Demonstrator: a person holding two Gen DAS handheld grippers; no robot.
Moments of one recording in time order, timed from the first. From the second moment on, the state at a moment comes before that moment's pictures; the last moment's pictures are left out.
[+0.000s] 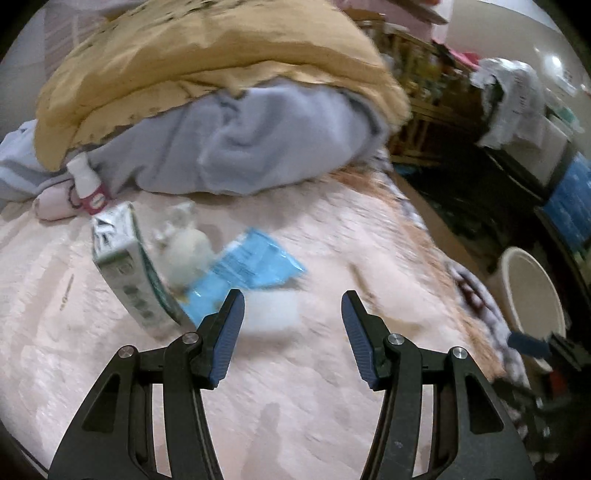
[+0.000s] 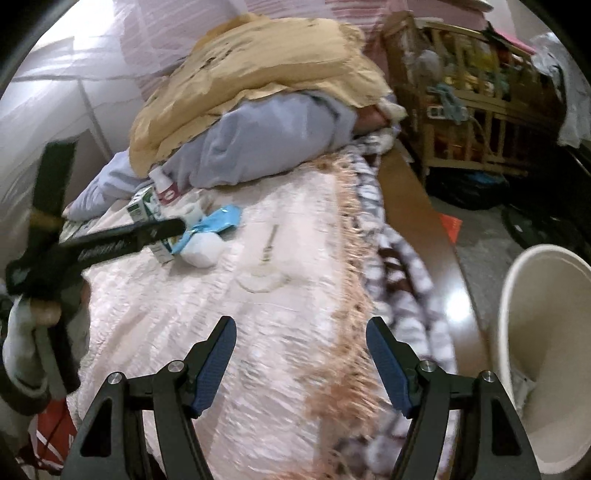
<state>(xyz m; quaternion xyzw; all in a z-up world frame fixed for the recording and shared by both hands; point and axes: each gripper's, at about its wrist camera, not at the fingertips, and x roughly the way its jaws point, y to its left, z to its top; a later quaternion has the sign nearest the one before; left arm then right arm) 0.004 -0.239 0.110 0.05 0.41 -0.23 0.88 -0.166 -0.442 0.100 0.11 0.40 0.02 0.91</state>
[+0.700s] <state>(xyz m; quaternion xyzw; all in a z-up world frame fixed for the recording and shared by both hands) 0.082 -0.044 0.093 -0.06 0.44 -0.10 0.89 -0.015 -0.338 0.068 0.05 0.44 0.15 0.88</state>
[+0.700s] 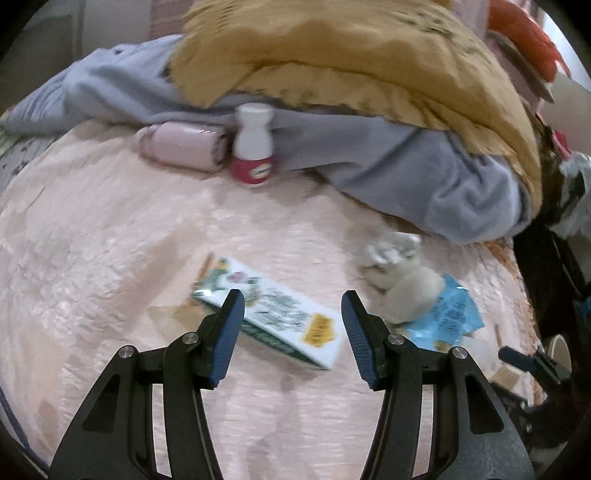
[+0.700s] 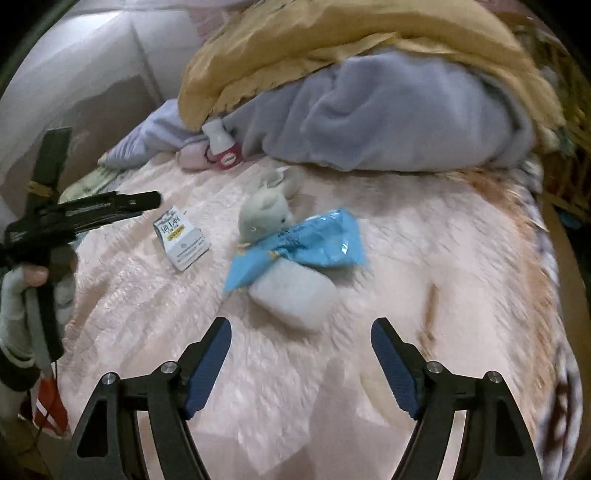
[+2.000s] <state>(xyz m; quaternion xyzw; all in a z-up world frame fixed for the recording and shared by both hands) 0.034 0.002 0.053 -0.07 0.54 -0.20 0.81 0.011 -0.276 0.044 -0.06 0.47 0.22 0.85</state>
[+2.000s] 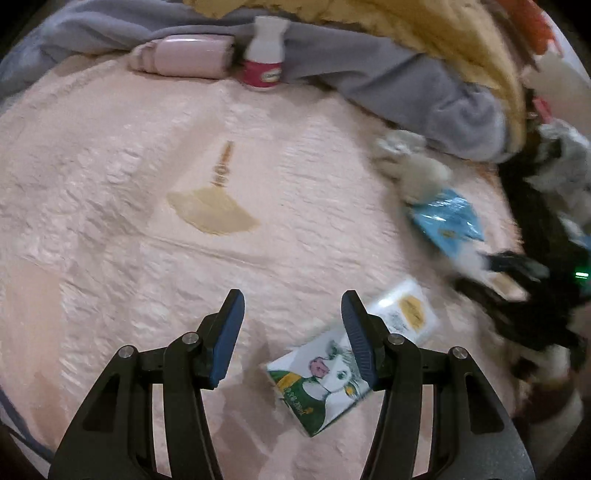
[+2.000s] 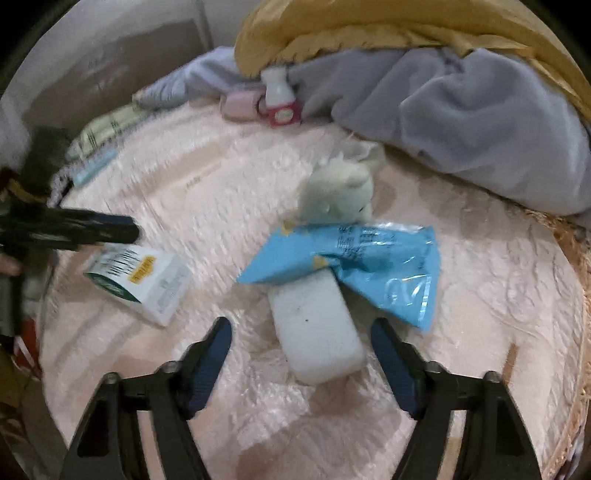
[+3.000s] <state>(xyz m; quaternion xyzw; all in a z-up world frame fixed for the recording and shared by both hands) -0.032 -0.130 0.069 0.07 0.49 -0.25 0.83 -0.138 -0.363 0.083 0.03 0.42 0.14 0.90</state>
